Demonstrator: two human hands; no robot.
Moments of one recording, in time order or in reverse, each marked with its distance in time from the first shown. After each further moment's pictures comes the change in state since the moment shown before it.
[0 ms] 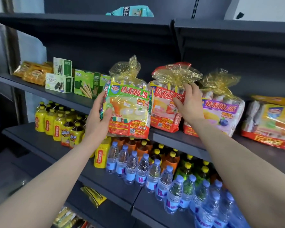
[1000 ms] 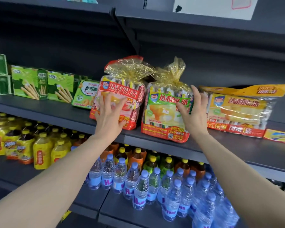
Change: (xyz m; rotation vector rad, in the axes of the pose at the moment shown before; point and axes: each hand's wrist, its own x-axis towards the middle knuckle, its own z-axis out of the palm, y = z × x) left_hand 0.016 -0.005 0.177 0.784 -0.257 0.365; right_hand -0.073 0.103 -0.097 0.147 0.194 0.175
